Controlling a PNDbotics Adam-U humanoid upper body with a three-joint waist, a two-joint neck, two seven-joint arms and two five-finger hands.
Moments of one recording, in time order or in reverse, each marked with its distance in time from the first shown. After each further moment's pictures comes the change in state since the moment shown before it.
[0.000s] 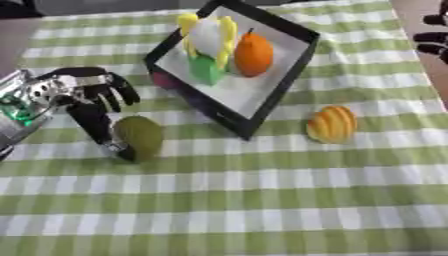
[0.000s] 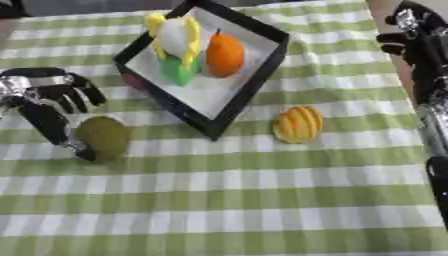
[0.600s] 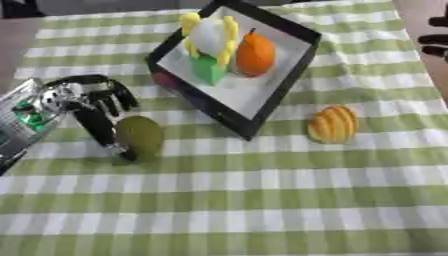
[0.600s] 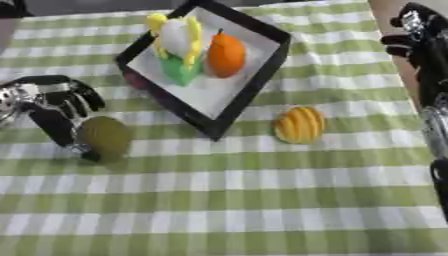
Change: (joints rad) left arm 0.021 -0.053 0.005 0.090 -0.087 -0.026 -0.026; right arm 0.003 0.000 -0.001 0.000 0.000 0.000 0.000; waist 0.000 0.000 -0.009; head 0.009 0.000
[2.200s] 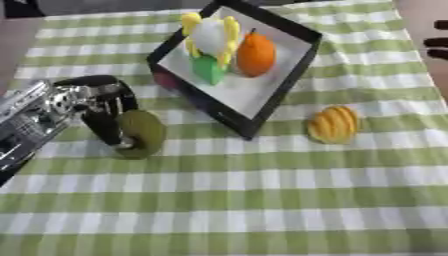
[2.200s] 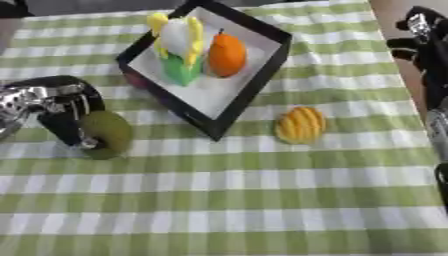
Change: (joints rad) left arm 0.008 -0.007 0.034 -0.069 -0.154 -0.054 -0.050; right arm 0.009 0.000 -0.006 0.000 0.001 0.003 -0.003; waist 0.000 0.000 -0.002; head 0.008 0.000
